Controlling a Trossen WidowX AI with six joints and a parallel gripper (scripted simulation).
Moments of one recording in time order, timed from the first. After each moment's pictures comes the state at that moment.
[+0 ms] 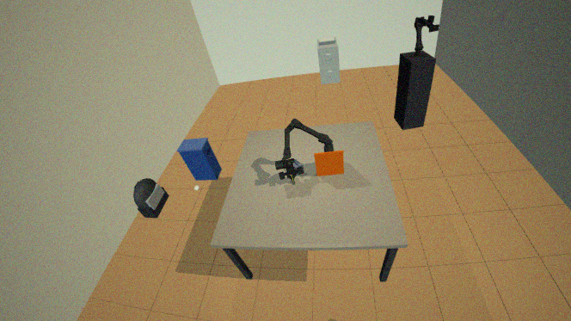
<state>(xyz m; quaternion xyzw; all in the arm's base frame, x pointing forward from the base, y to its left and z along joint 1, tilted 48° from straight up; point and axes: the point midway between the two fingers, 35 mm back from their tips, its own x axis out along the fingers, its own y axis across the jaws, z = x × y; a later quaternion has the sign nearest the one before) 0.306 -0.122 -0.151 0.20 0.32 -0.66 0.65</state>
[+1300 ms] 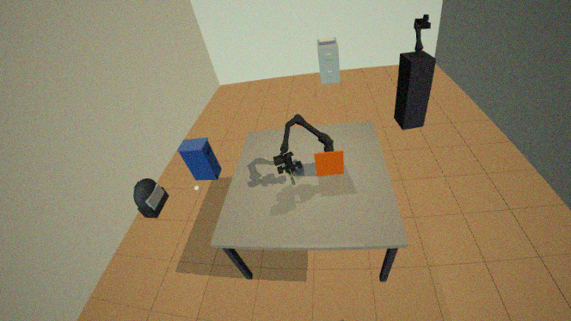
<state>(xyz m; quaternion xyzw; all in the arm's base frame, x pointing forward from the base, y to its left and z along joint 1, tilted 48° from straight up) 0.312 -0.072 -0.108 0.20 0.32 -0.66 0.65</state>
